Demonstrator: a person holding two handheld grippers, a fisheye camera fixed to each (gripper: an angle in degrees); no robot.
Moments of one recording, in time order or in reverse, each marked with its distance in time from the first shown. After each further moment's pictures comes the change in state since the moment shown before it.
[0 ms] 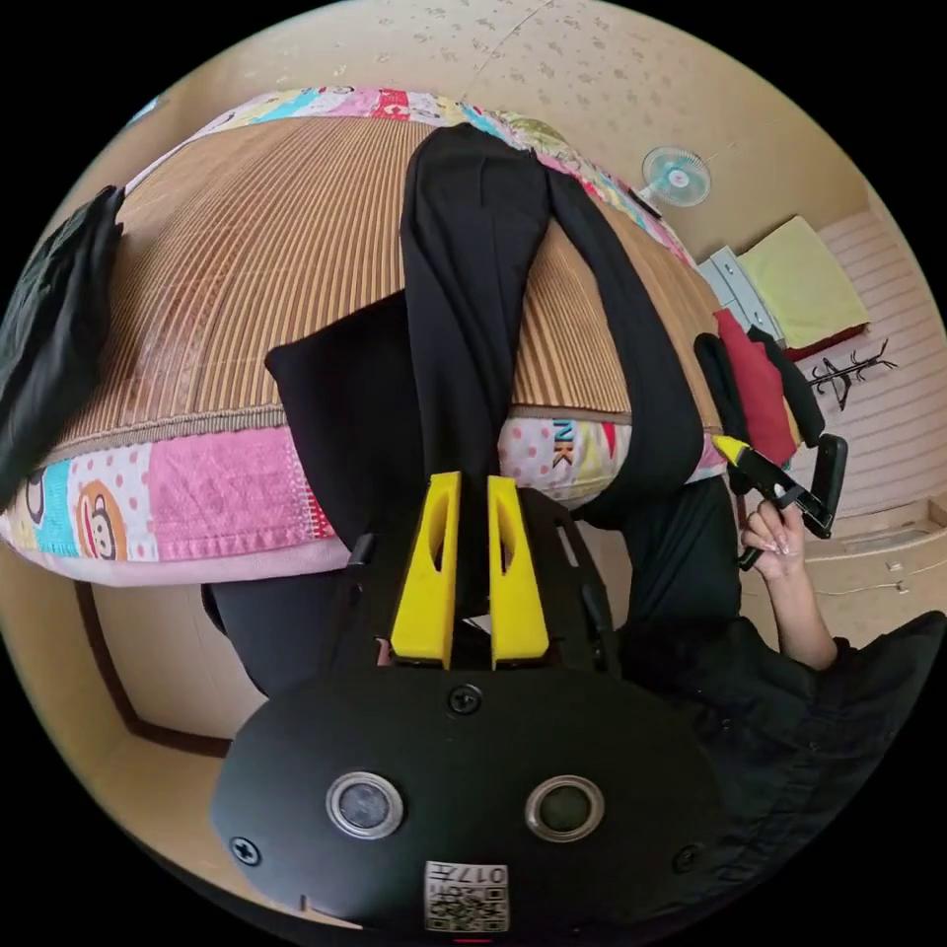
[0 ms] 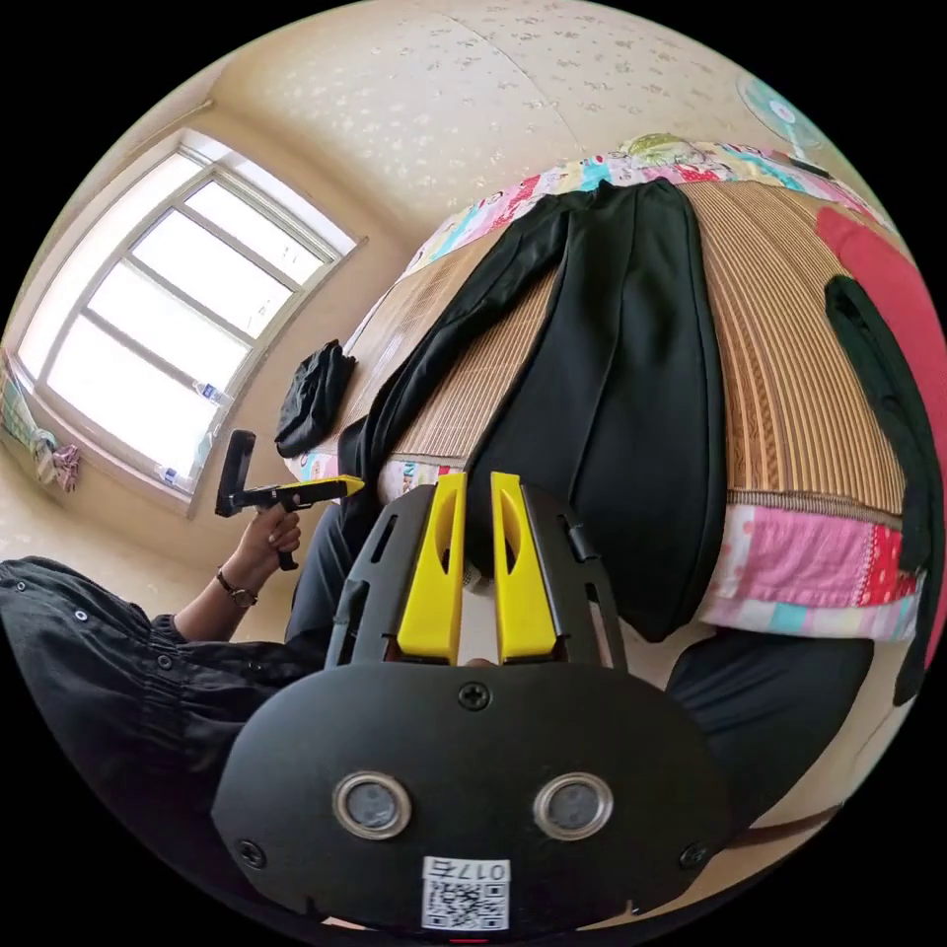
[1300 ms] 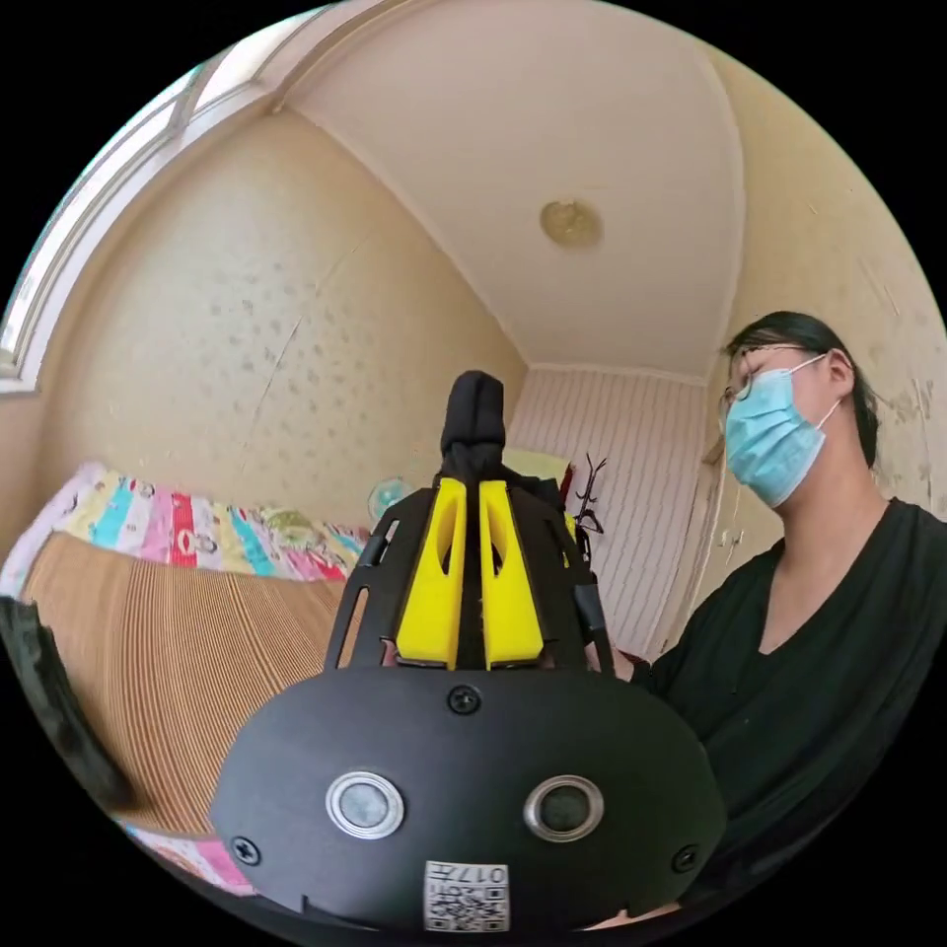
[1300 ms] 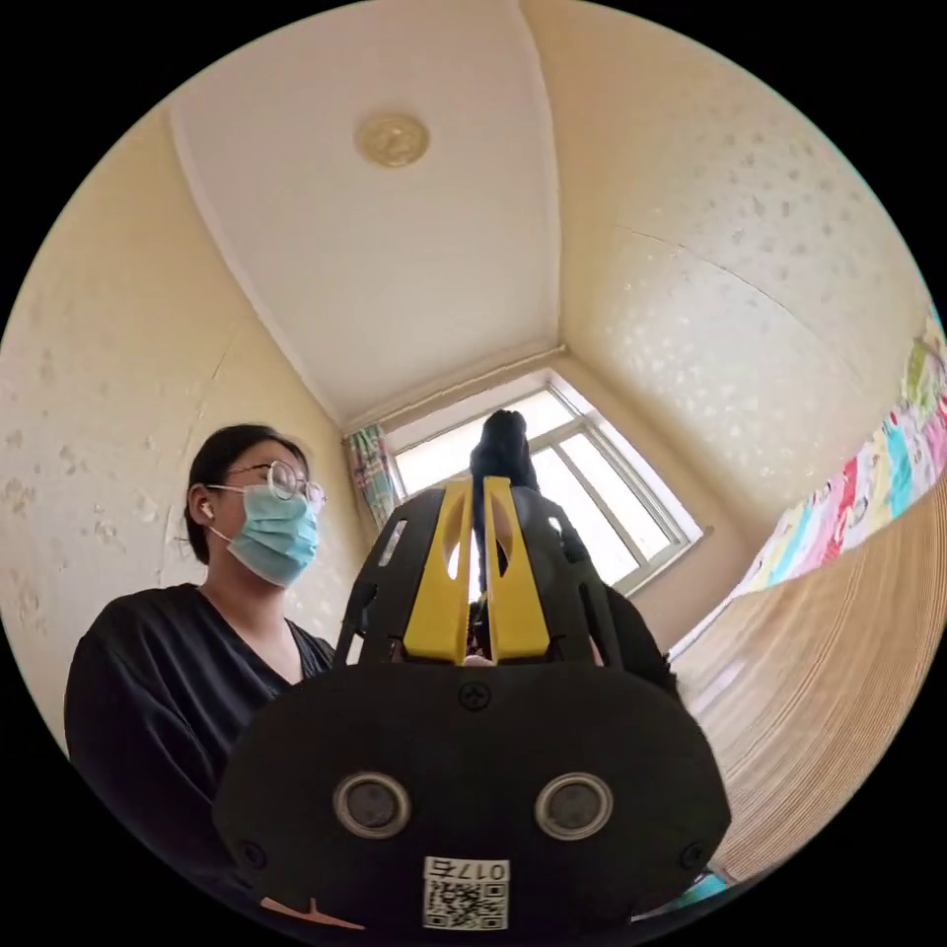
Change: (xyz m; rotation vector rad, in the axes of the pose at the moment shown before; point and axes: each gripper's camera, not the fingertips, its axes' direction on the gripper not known) left arm 0.235 0.157 -0.395 1.113 0.540 0.584; right arm -0.154 0.022 -0.474 0.837 -1.071 -0.491
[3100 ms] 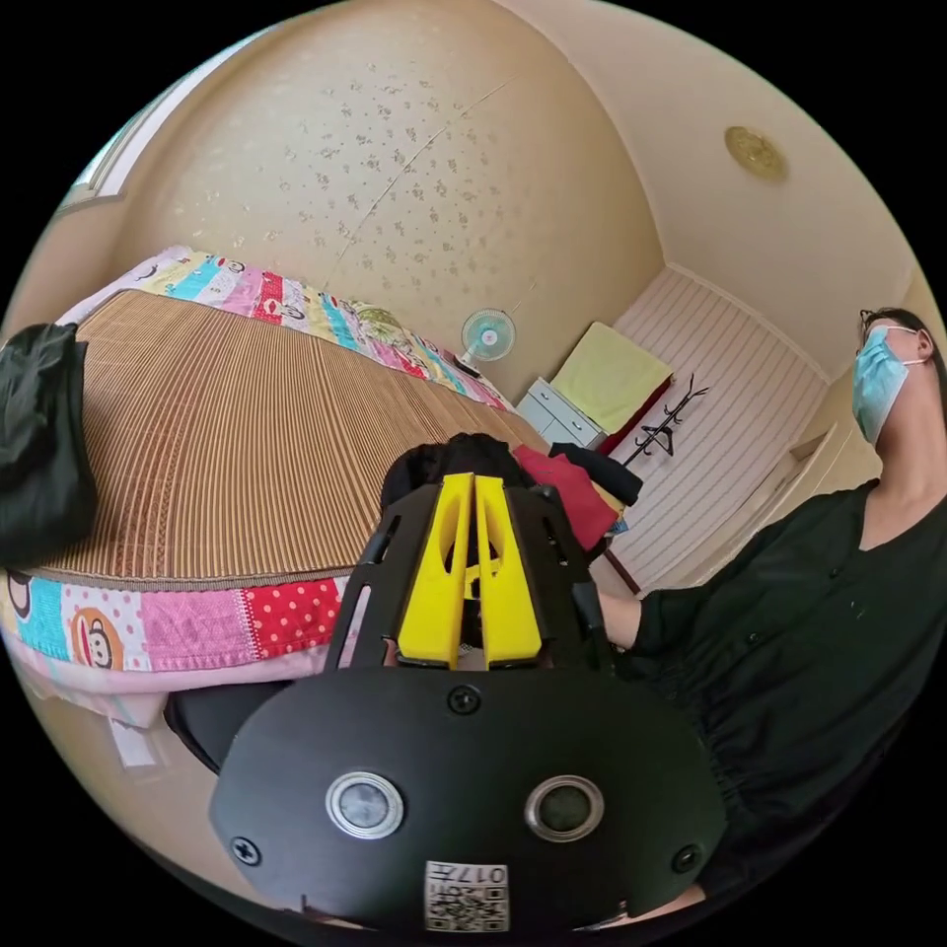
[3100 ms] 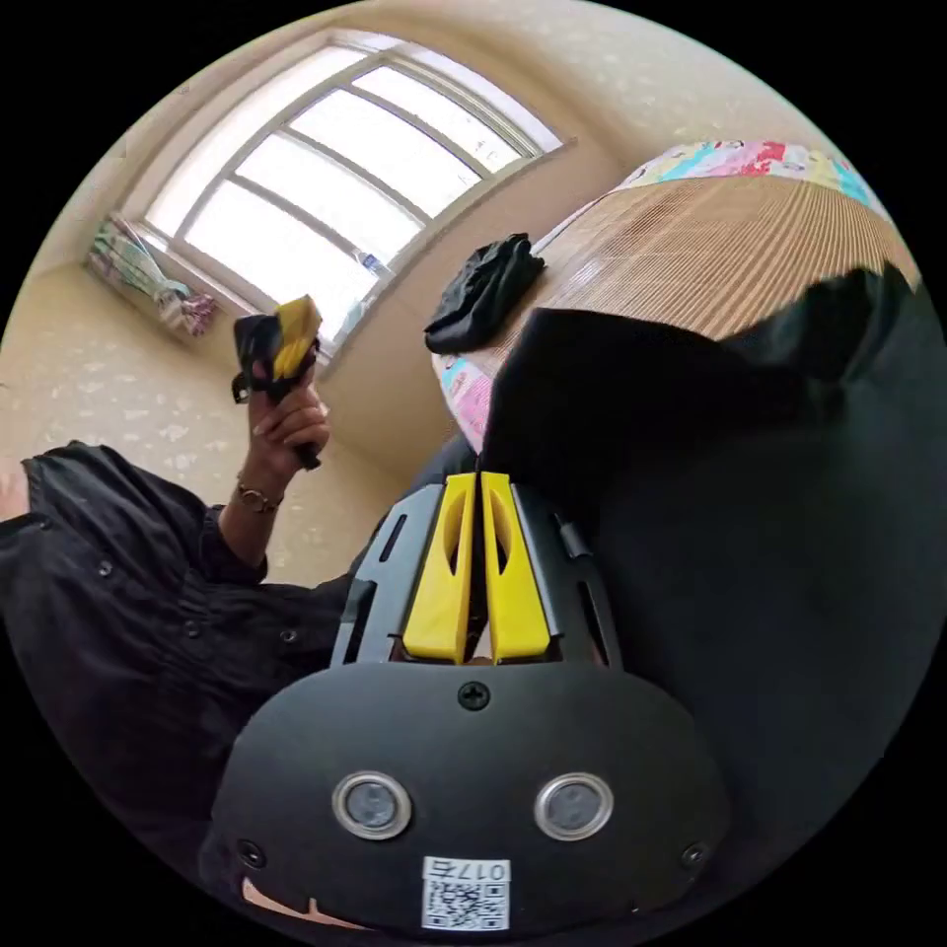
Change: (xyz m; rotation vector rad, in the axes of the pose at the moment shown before) left arm -0.132 0.198 -0.034 -0.483 -0.193 -0.383; right arm 0.347 0.442 0.122 -1.043 0.404 0.504
